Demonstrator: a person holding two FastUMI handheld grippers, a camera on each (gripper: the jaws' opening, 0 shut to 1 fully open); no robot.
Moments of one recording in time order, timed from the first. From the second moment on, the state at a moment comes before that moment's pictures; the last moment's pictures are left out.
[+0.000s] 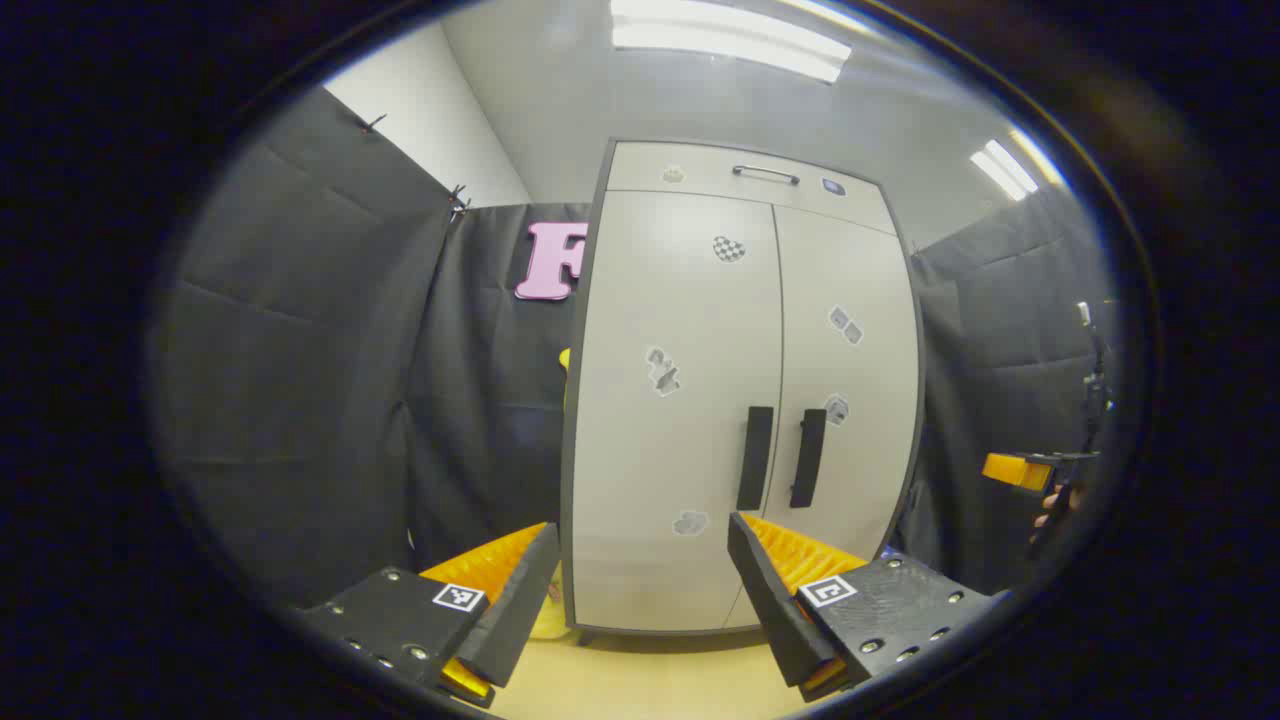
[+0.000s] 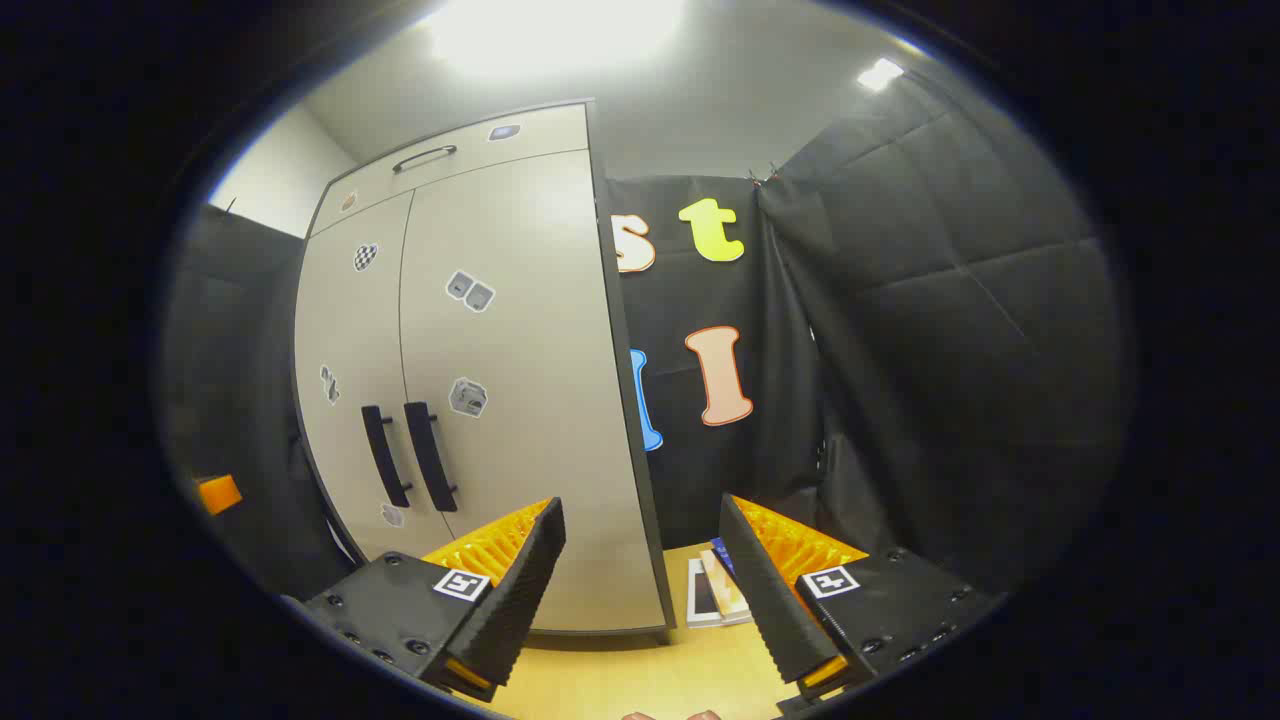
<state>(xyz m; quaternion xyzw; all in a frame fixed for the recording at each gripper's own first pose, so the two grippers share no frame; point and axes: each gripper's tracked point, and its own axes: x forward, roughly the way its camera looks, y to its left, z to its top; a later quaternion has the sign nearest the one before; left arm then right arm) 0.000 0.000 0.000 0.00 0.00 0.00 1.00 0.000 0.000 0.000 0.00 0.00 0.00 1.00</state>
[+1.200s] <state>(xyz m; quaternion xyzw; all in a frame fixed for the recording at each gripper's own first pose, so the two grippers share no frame) -0.019 0.011 -0.011 0.02 0.01 0.04 1.00 -0.032 0.056 -0.049 0.00 0.06 0.07 1.00</state>
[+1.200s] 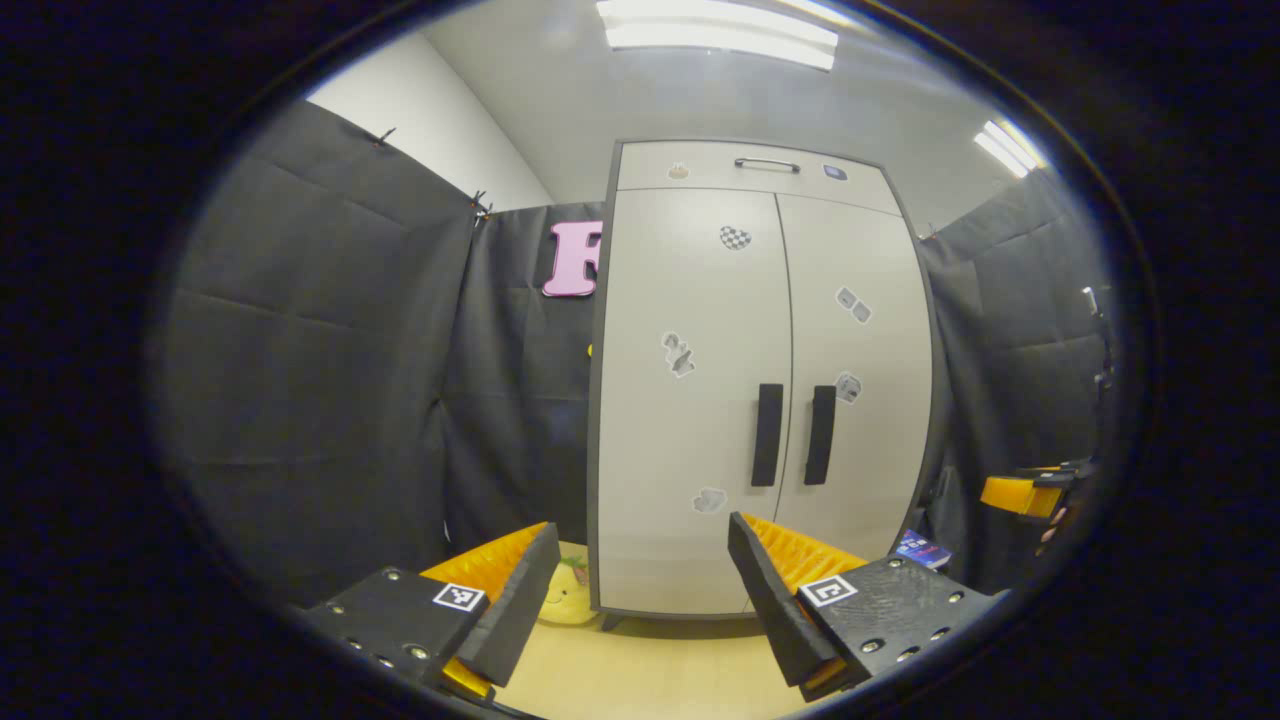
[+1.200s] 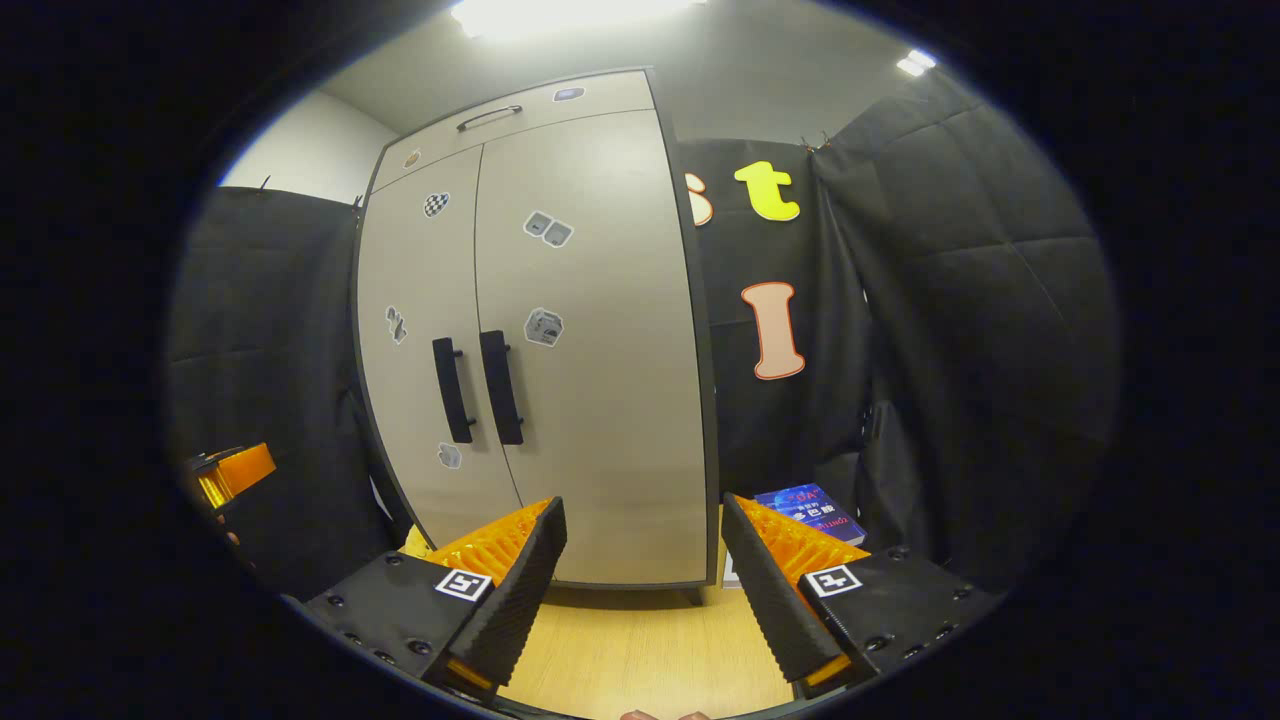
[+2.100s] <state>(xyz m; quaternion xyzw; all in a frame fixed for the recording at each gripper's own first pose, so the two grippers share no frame) 0.002 0.074 -0.068 0.01 0.05 -0.03 1.00 0.031 0.160 -0.008 0.01 0.04 0.06 1.00</state>
